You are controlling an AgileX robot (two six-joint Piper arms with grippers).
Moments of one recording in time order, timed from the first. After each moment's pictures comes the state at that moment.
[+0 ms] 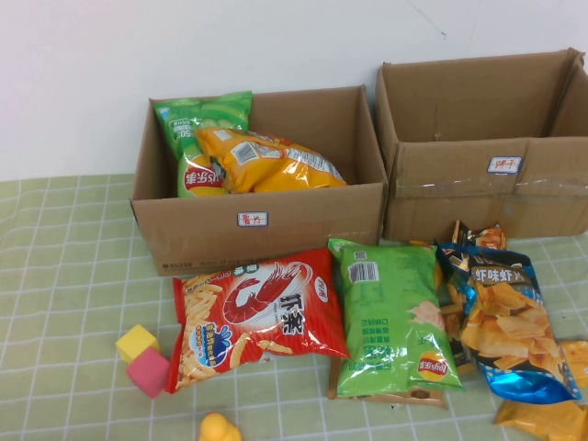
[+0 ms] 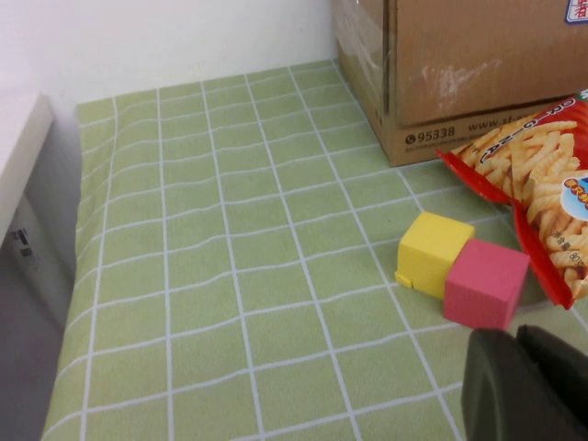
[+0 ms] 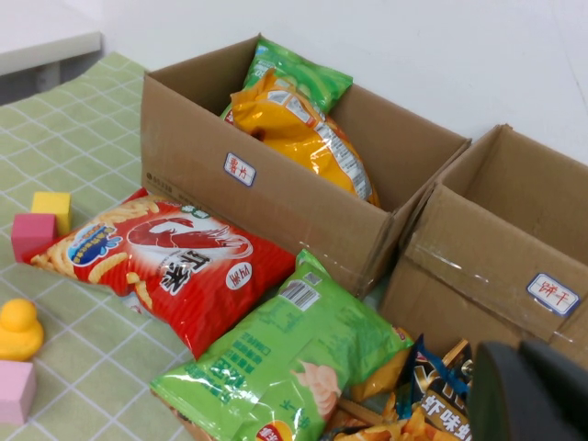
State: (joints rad) right arm 0.38 0.51 -0.68 0.34 0.60 -0.60; left arm -0.02 -0.01 0.02 -0.12 0.36 0.14
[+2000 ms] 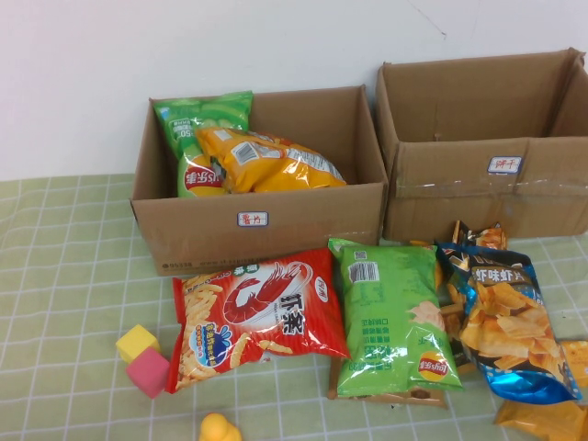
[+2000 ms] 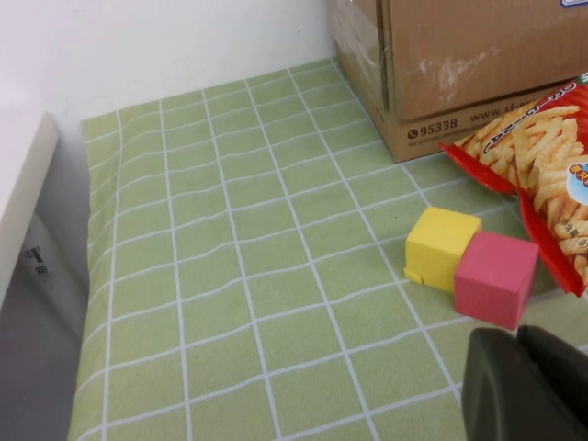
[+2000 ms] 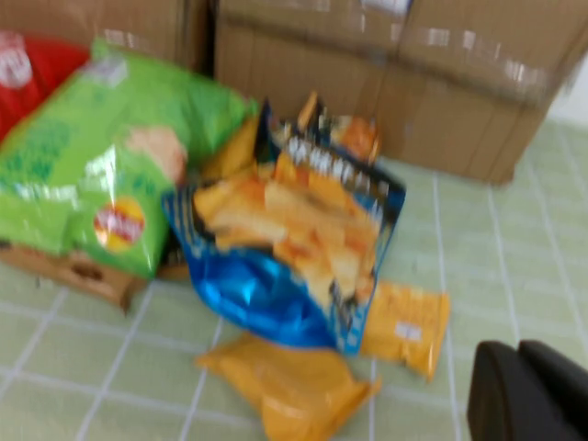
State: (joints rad) right arm -0.03 -0.01 -0.07 0.39 0.56 -0.60; left arm -0.02 -0.01 0.02 -0.12 0.37 0.21
